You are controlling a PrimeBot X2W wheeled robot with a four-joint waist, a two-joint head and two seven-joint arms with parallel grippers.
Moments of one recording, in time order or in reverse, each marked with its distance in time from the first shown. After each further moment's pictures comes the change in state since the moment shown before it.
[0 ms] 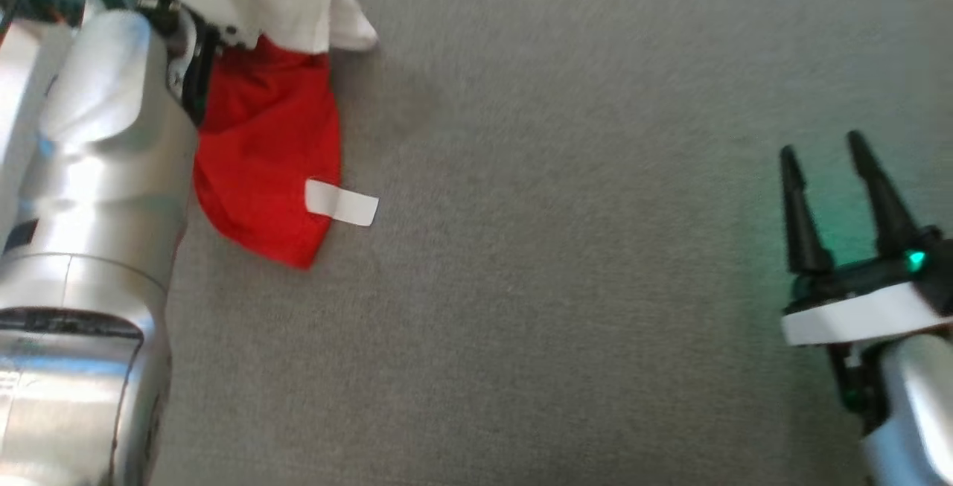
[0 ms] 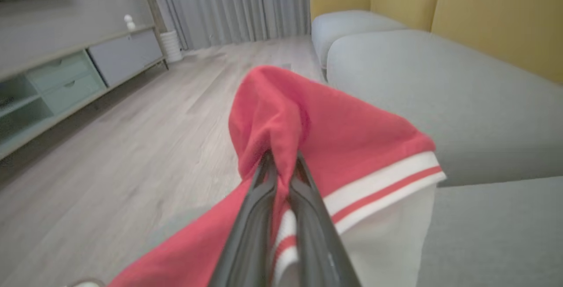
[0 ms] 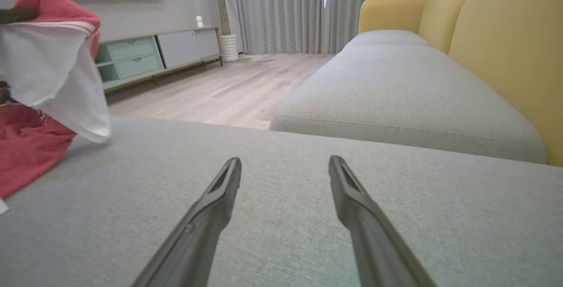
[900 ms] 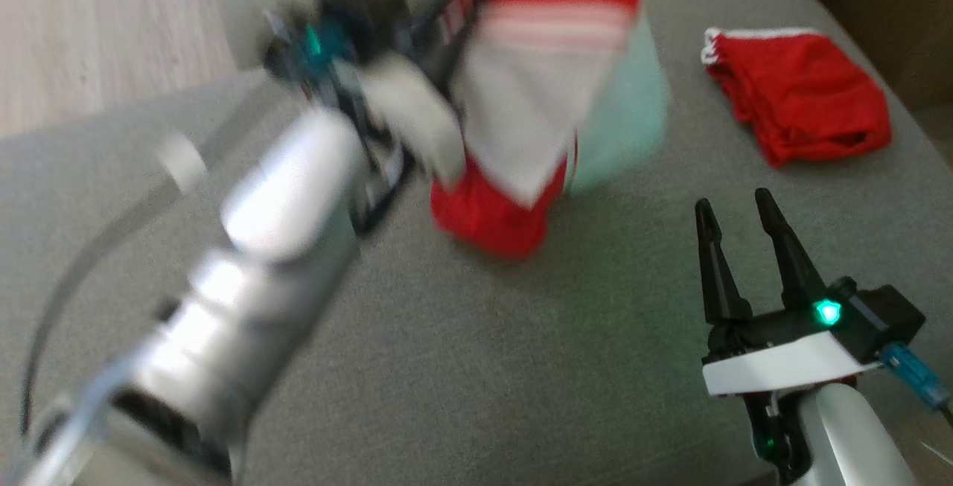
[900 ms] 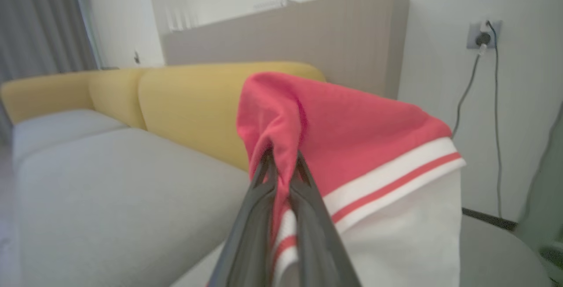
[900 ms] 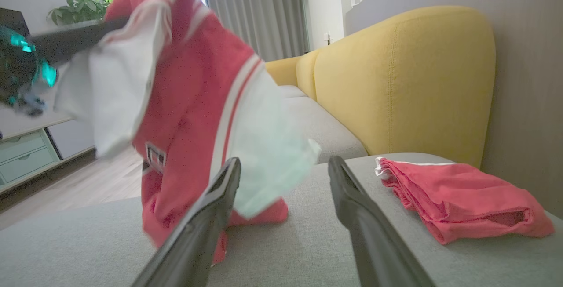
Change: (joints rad) left arm 0.205 -0.029 -0.570 -0.441 -0.436 -0.006 0.034; right arm 0.094 0.157 0.067 -0.035 0.036 0.000 0.000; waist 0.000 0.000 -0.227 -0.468
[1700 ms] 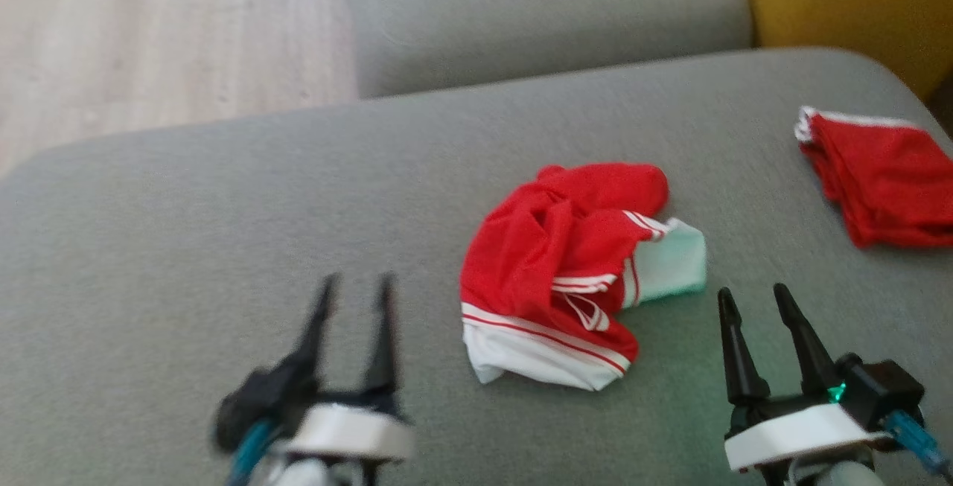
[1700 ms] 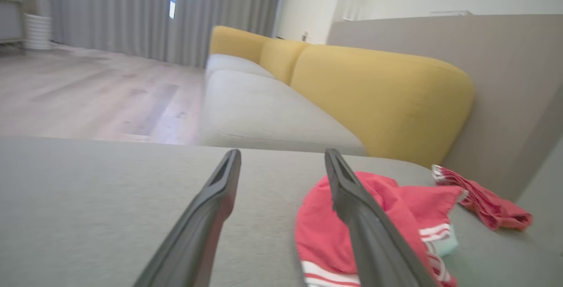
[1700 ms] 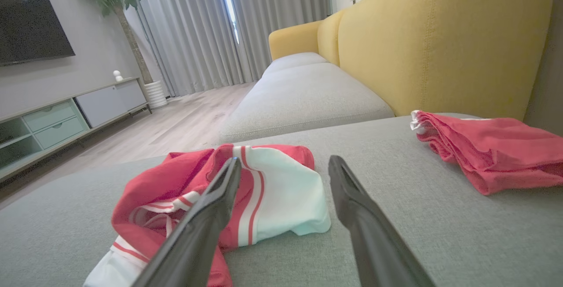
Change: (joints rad) left arm 0.914 -0.031 0.335 -0.456 0.196 0.253 -0.187; right arm 0.142 0.008 -0.064 0.091 -0.011 0.000 0.000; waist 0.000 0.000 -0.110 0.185
